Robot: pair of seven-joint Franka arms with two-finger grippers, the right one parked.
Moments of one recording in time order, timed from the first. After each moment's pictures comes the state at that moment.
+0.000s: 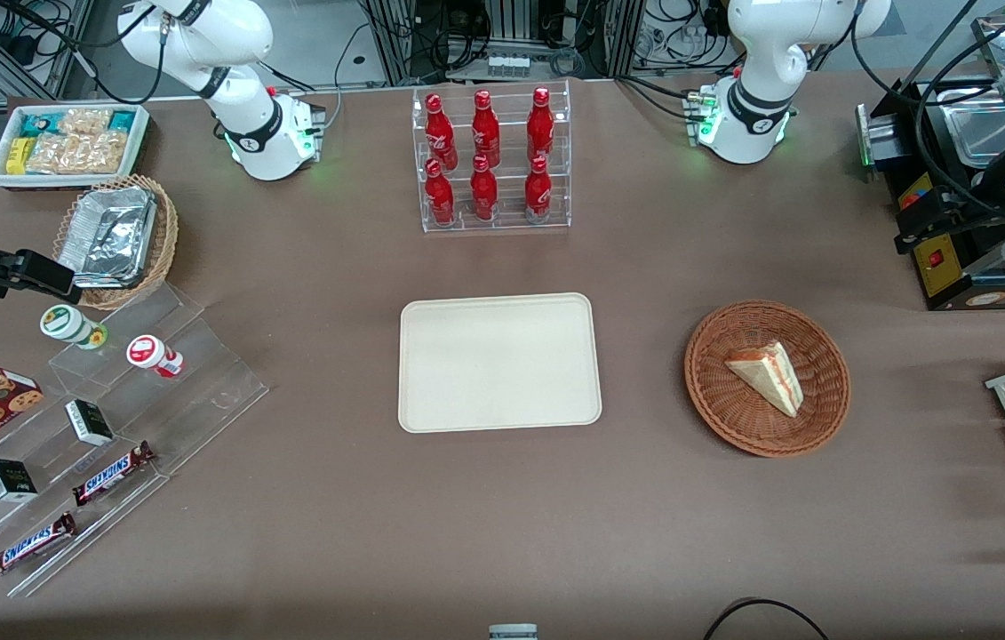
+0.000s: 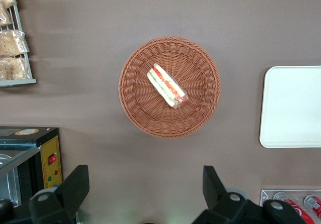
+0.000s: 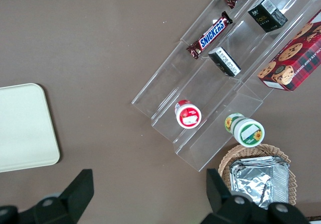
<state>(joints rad) -0.05 -0.02 0.00 -1.54 0.01 1.49 -0.08</state>
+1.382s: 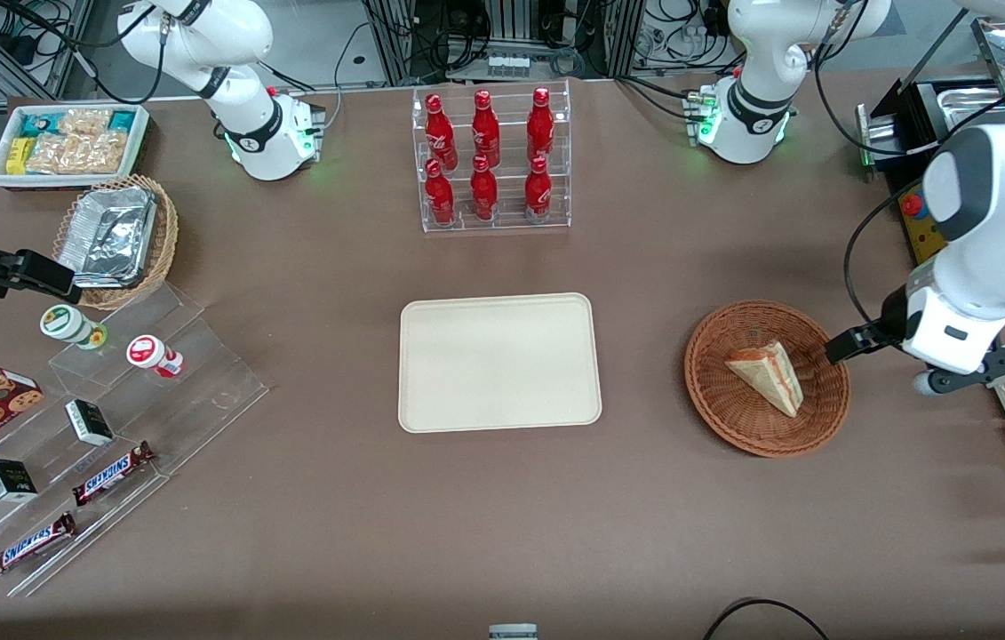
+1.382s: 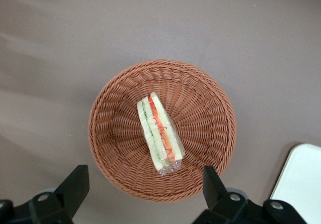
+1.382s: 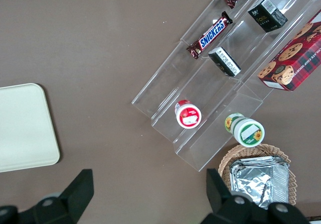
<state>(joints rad) -0.05 0.13 -0.01 -1.87 0.00 2.02 -0.43</state>
